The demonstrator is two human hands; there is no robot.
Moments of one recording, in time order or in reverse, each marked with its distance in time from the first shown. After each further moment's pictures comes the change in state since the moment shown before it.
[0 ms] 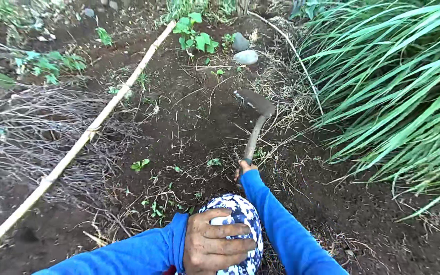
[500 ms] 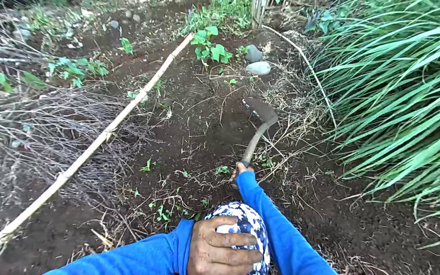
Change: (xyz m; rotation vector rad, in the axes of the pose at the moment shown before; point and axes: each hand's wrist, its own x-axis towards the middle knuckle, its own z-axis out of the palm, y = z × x) left_hand -0.004 0.002 -0.001 -0.004 0.066 -0.033; right_hand 0.021 0.000 0.046 -0.017 -0.013 -0.011
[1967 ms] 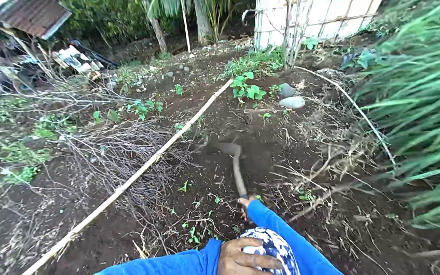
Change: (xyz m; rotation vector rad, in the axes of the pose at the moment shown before) left_hand -0.020 0.001 -0.014 -0.053 0.030 -0.052; right_hand 0.022 0.033 0.071 -0.615 -0.339 -0.042
